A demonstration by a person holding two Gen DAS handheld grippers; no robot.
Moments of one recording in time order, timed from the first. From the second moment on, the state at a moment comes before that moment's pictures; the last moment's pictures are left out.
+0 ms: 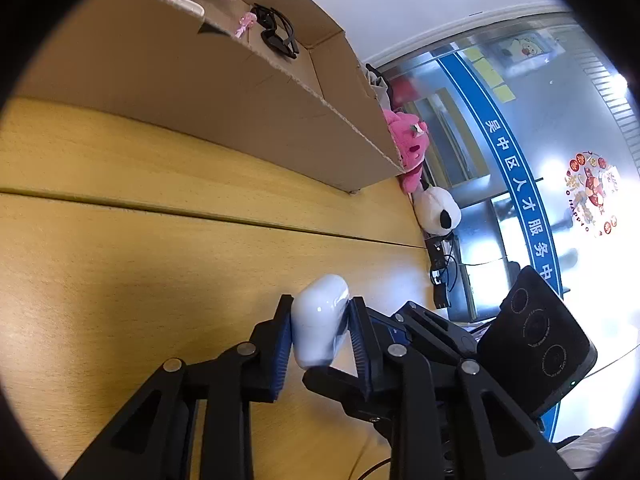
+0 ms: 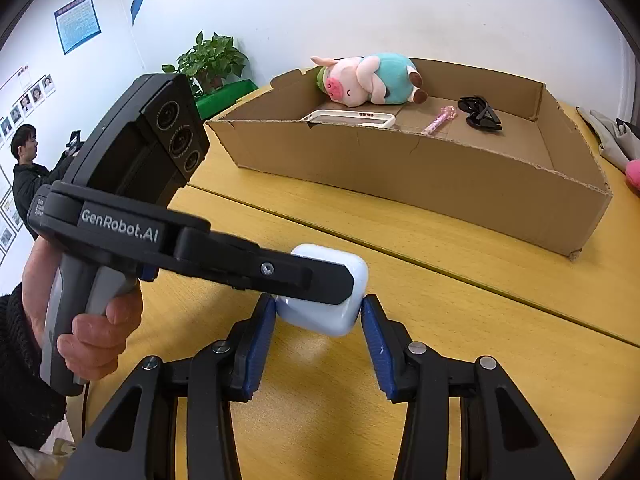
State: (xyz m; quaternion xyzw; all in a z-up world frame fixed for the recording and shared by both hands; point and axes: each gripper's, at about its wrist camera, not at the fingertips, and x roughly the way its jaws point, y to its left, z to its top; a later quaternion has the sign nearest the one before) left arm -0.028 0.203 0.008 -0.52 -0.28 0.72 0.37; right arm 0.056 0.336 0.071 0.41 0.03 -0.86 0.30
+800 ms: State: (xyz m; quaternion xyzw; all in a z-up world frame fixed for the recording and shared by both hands) left arm -0.156 0.239 0.205 -0.42 -0.12 0.80 0.40; right arm -0.081 0.352 0.239 0.35 0.09 -0.88 0.32
